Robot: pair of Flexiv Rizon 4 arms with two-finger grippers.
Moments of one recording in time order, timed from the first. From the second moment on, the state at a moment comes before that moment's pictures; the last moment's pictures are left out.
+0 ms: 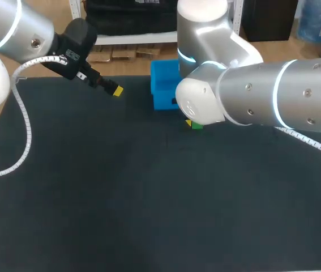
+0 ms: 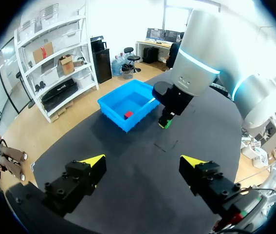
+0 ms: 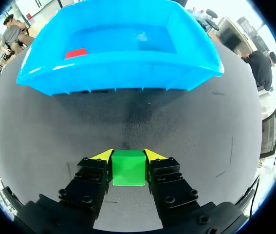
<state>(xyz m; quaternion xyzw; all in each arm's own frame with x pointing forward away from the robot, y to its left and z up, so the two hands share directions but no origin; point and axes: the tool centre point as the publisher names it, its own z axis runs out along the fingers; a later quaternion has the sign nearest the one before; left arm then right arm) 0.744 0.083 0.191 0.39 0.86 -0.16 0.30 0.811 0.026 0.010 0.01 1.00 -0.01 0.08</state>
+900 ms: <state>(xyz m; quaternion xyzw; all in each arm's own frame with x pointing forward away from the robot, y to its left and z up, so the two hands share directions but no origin) 0.744 0.083 0.191 0.39 0.86 -0.16 0.30 0.815 0.018 0.068 -0.02 1.00 0.00 0.09</state>
